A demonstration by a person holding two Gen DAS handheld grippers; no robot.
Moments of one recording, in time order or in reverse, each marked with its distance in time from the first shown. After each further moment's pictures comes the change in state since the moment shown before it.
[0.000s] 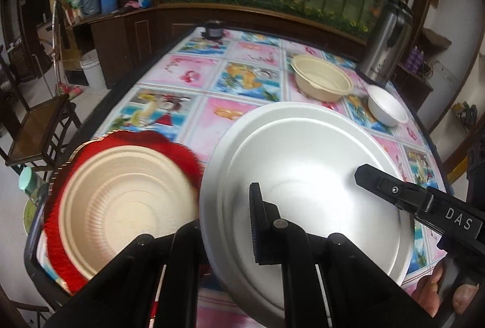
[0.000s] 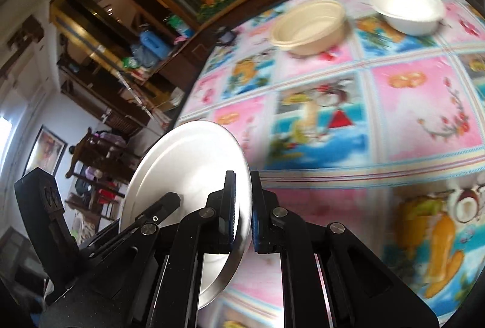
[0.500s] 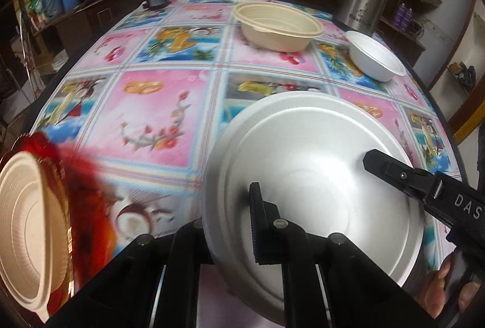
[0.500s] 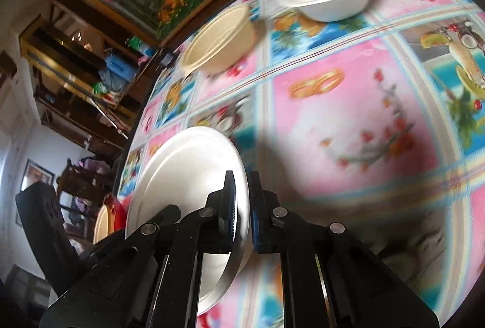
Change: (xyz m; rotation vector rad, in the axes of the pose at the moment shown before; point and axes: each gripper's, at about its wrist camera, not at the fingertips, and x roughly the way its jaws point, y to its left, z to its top) left arm 0.089 -0.088 -0.010 0.114 0.146 -0.034; right arm -0.009 -0.107 0.017 0.143 -0.035 -0.128
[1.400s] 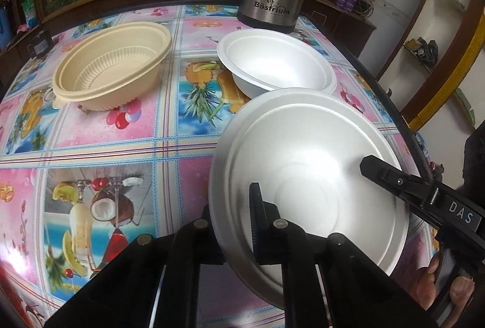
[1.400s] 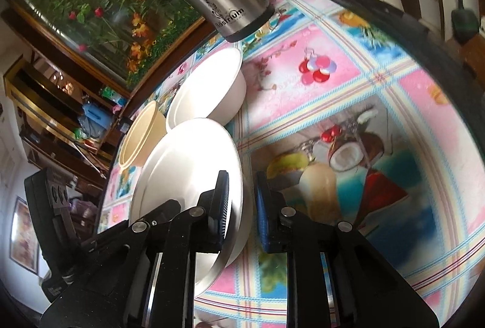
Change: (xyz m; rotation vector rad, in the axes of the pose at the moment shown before) left arm 0.066 -0.149 0.076 0.177 0.016 -0.204; right arm -0.063 -0.141 0.081 0.131 -0.154 -0.060
